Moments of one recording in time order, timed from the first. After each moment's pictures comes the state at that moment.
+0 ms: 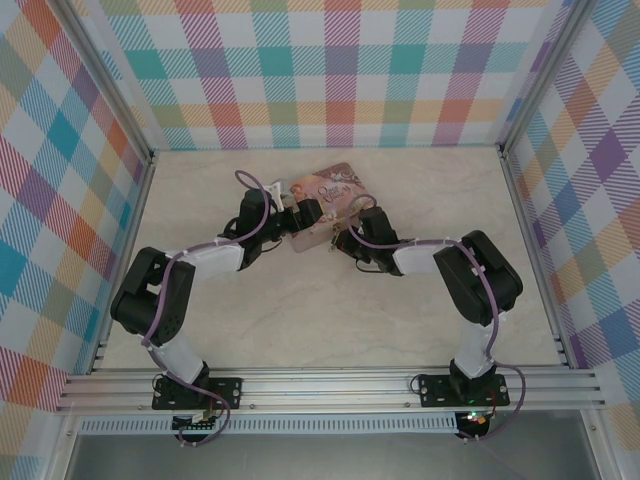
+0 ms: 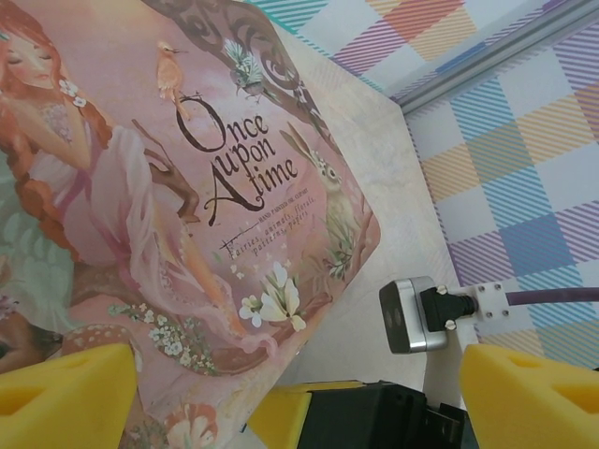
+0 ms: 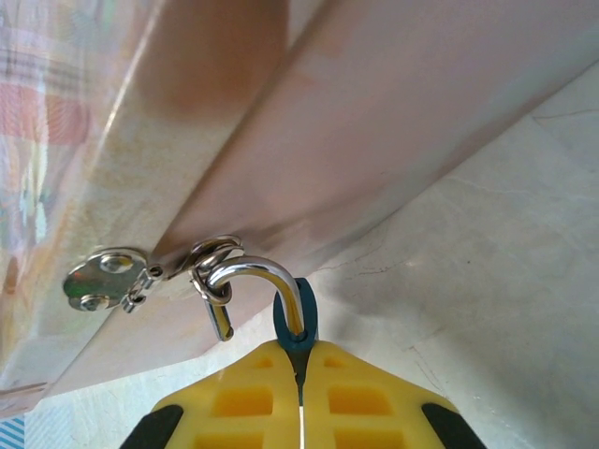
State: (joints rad) left arm -0.43 1.70 0.91 0.39 0.36 -0.76; right arm 0.56 1.86 0.91 0.27 -0.19 0.95
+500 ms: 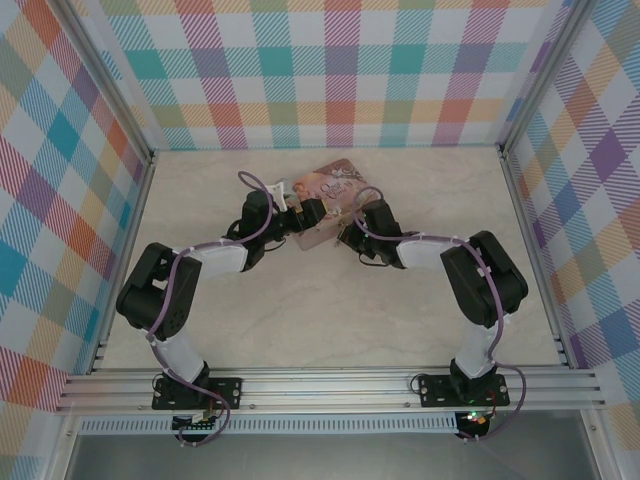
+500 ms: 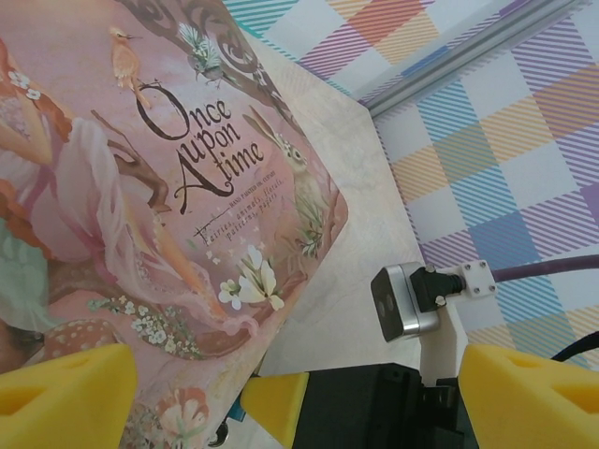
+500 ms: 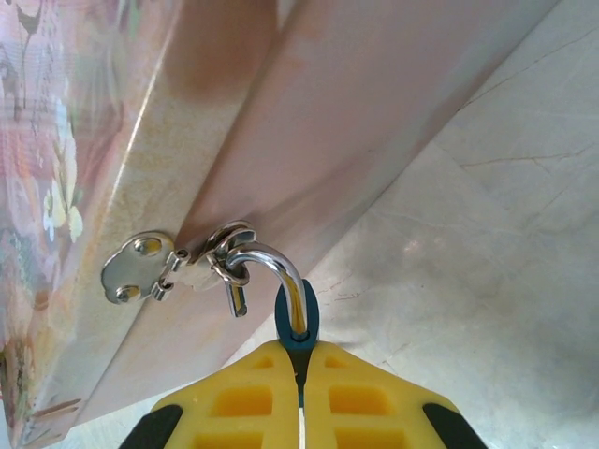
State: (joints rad) left arm -0.43 1.74 0.90 0.51 0.40 -0.79; right arm 0.53 1.83 0.96 0.14 -0.16 0.99
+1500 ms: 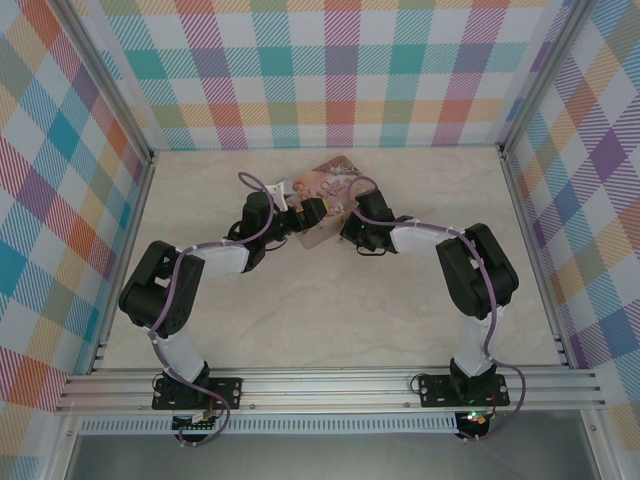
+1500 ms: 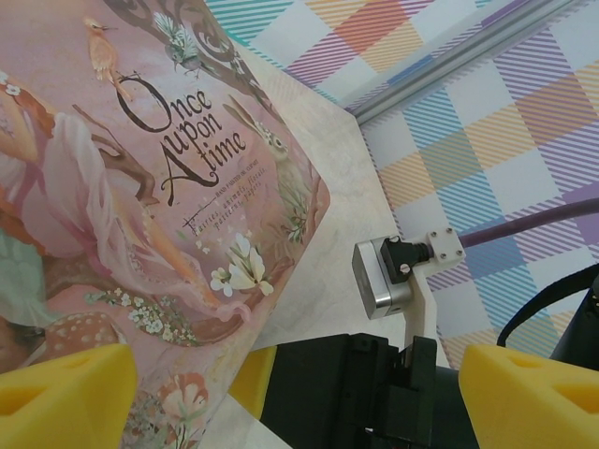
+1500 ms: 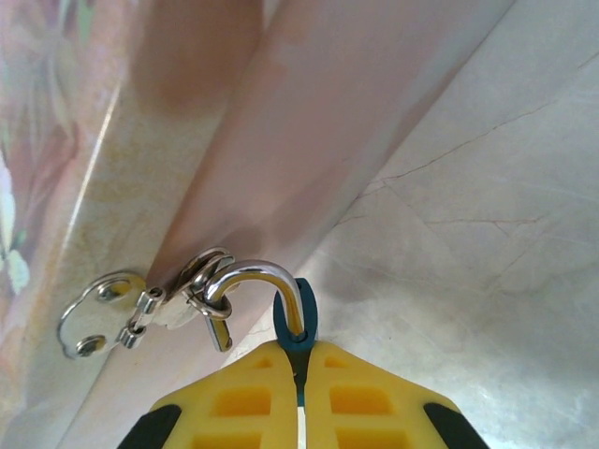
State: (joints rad) left arm -0.43 1.76 0.89 0.57 0.40 -0.81; right arm 0.52 1.90 1.13 -0.09 -0.11 0.93
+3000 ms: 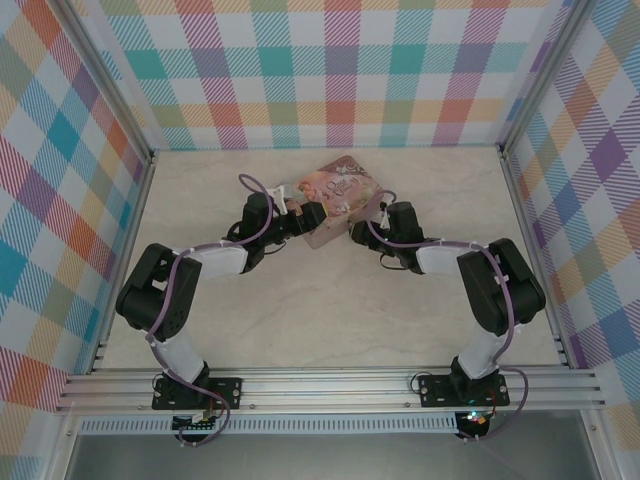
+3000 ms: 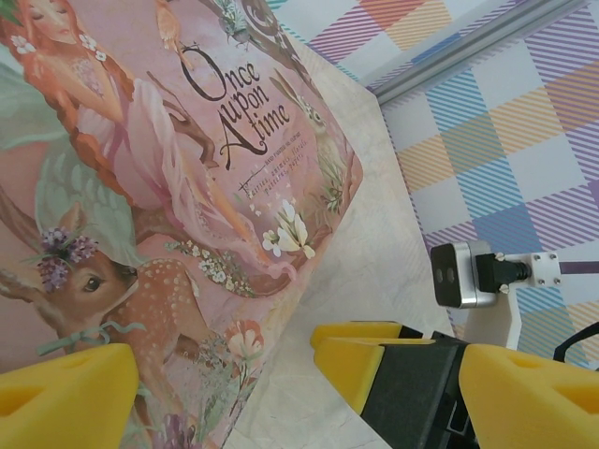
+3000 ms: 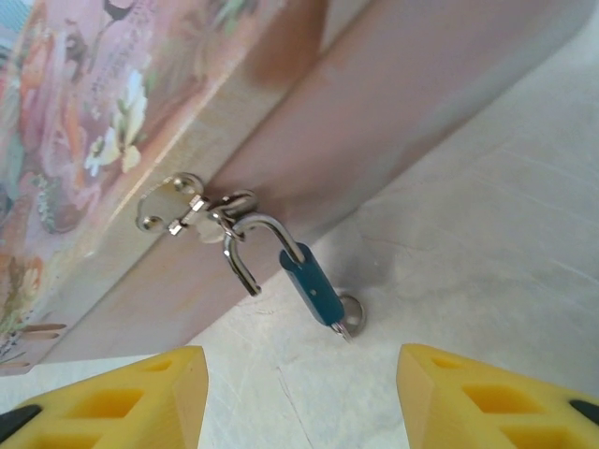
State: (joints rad) left arm -0.43 1.74 0.88 0.48 0.40 -0.80; right arm 0.42 1.74 0.82 0.27 -0.24 0.65
